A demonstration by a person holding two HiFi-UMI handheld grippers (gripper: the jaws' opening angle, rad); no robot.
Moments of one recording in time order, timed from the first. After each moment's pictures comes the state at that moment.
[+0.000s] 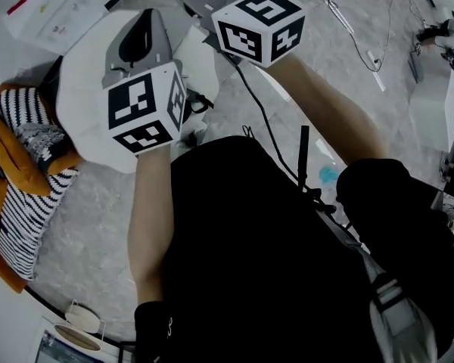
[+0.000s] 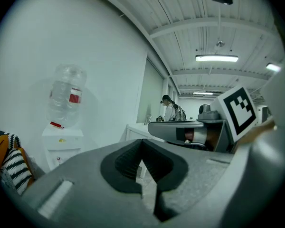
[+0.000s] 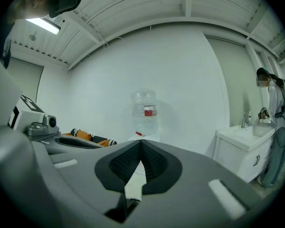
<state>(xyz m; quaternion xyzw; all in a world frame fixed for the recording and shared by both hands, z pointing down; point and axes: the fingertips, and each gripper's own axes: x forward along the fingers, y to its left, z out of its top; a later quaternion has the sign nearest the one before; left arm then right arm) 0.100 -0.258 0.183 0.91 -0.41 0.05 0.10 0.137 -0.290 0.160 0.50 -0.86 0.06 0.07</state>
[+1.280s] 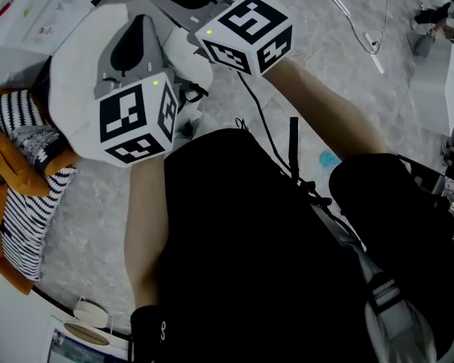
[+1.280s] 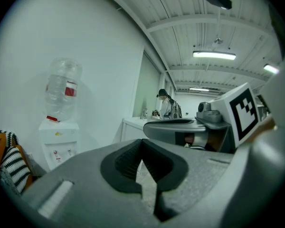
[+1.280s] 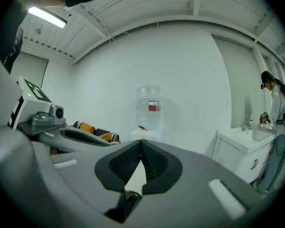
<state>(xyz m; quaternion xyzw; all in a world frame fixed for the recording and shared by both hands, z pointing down) 0.114 -0.237 0.204 0.91 -0.38 0.08 0.12 0.136 -0.264 0.184 0.49 -0.87 0.04 0.10</state>
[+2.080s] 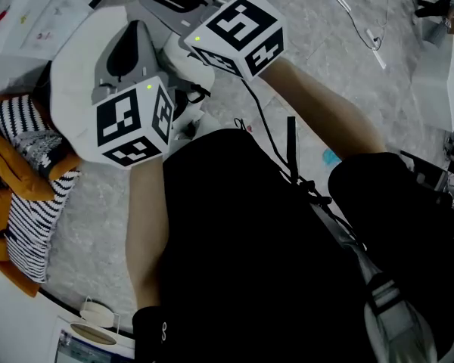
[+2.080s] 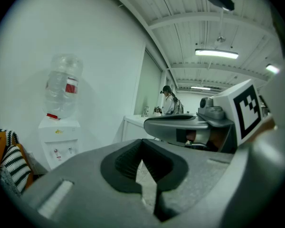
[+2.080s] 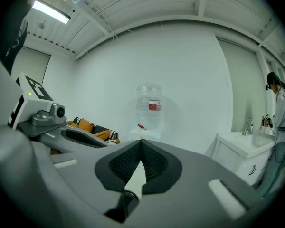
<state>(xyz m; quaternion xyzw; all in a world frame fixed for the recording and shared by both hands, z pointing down) 0.116 -0.239 0.207 0.91 -0.38 0.09 0.12 0.135 -0.266 0.180 0.49 -0.86 0.02 0.12</state>
